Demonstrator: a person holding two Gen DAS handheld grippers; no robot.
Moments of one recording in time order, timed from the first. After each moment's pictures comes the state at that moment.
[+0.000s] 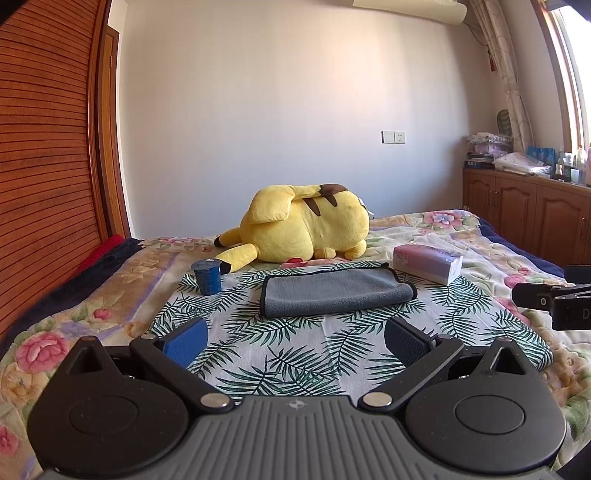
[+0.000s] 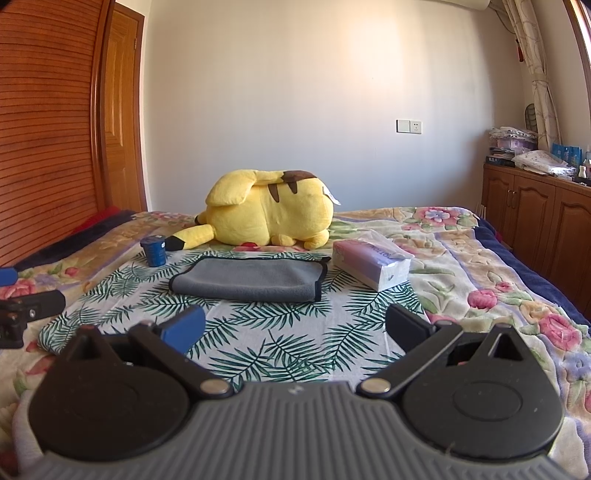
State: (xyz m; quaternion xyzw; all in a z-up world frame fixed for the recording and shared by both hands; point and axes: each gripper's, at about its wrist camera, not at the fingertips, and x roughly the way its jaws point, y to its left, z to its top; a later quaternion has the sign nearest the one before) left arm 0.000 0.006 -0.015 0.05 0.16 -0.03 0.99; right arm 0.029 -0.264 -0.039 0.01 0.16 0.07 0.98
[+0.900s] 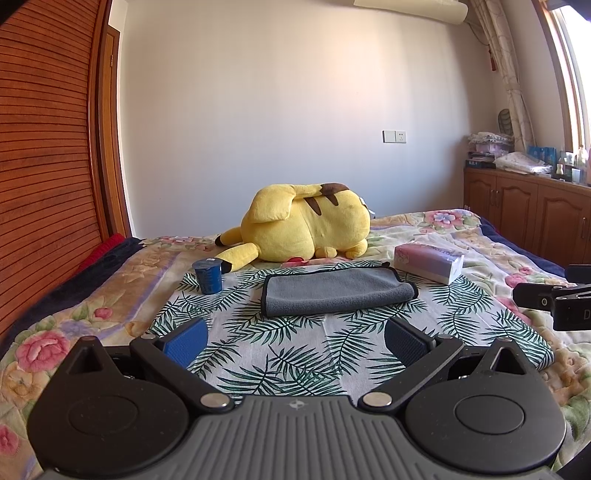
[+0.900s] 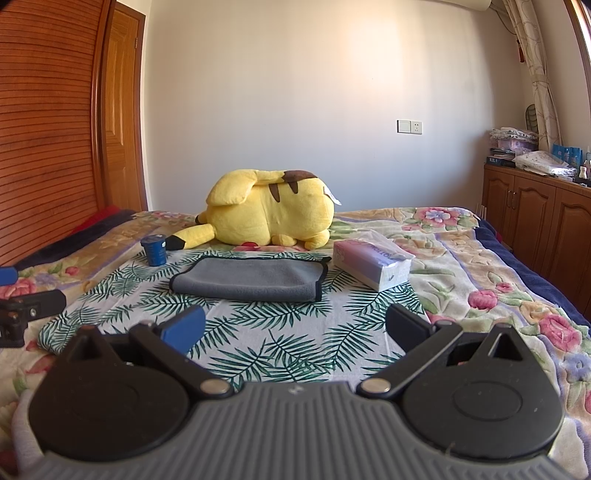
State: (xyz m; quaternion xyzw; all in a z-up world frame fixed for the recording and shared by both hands) left arm 0.000 0.008 -0.019 0.05 0.16 -0.03 0.99; right arm 0.029 -0.263 -0.040 0.01 0.16 0.07 0.99
